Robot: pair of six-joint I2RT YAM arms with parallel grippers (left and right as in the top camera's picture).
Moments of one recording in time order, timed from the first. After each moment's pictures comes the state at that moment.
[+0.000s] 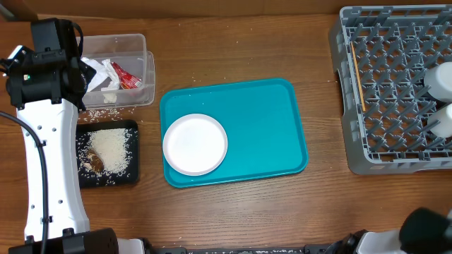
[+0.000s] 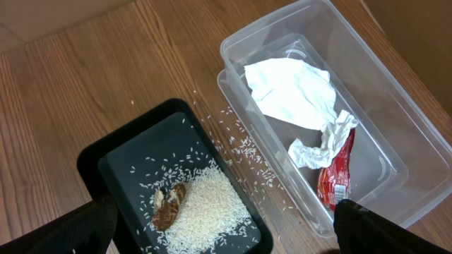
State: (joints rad) left arm 0.17 1.57 1.73 -1.22 -0.51 -0.82; right arm -0.59 1.62 2.00 -1.04 -0.67 0.48
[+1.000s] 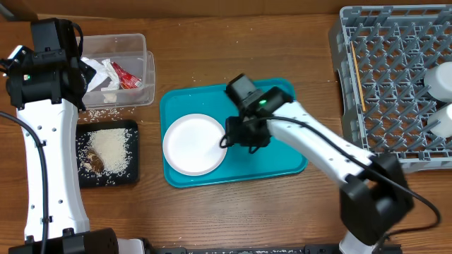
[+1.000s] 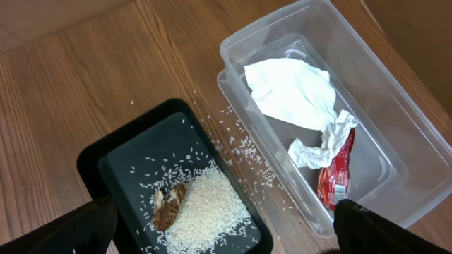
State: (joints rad) left arm 0.17 1.57 1.73 -1.22 -0.51 -0.82; right arm 0.67 1.87 1.46 -0.96 -0.17 0.65
